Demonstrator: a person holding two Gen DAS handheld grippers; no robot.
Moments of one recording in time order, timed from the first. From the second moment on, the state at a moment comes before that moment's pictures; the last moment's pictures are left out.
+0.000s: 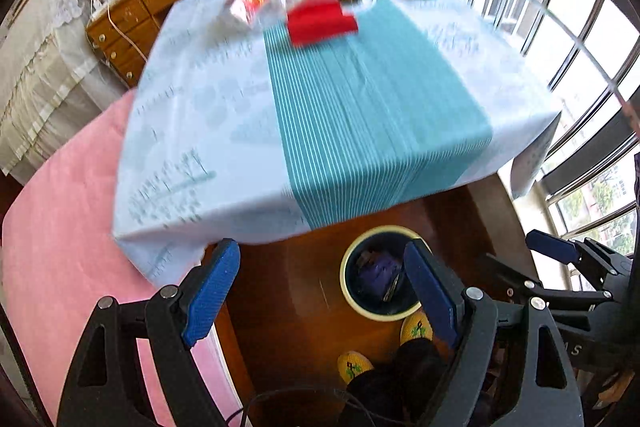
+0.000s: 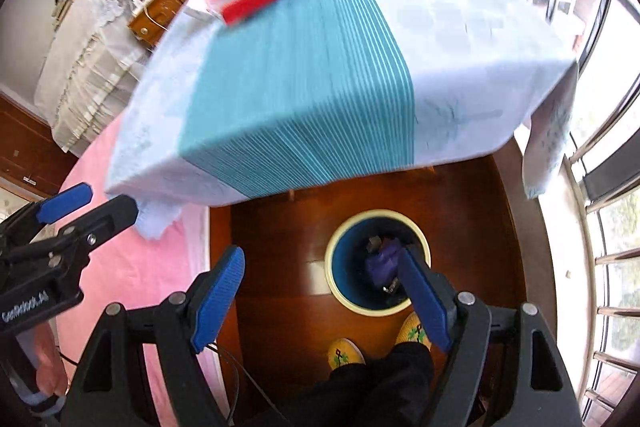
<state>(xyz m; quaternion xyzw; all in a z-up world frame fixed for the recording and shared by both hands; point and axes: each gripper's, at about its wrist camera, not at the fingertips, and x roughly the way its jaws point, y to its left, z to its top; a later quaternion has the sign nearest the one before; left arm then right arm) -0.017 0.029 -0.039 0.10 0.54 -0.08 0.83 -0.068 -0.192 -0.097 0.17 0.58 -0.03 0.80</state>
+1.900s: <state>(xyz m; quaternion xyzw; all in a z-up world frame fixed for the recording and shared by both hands) 0.267 0.019 -0.092 -0.24 0.64 0.12 0.72 0.306 -0.364 -0.068 -0.12 0.50 0.07 0.85</state>
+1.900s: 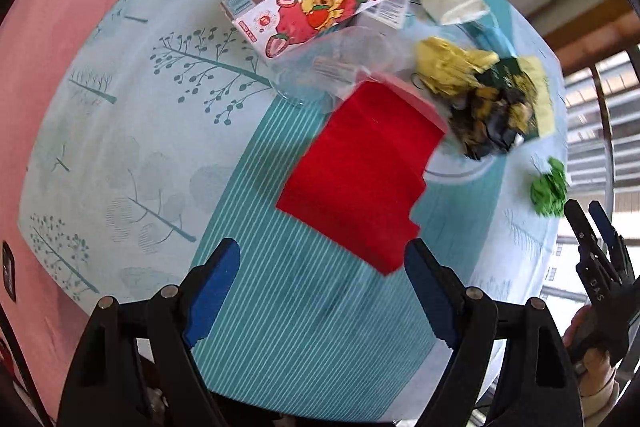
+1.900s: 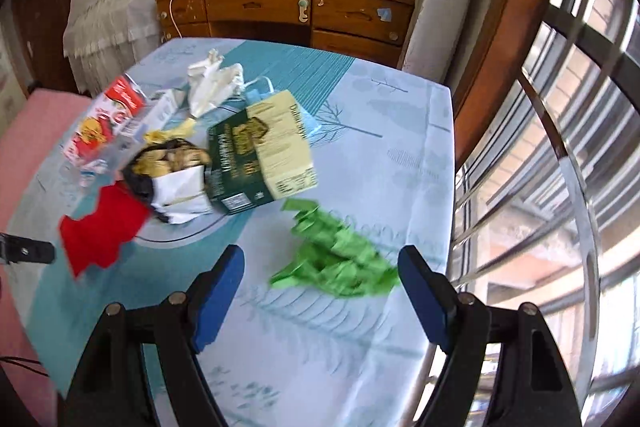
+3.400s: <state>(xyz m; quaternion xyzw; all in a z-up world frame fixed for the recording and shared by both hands) 0.274 -0.010 -0.081 -0.16 0.61 0.15 0.76 0.258 -0.303 -0.100 -0.03 0.59 0.14 0.79</state>
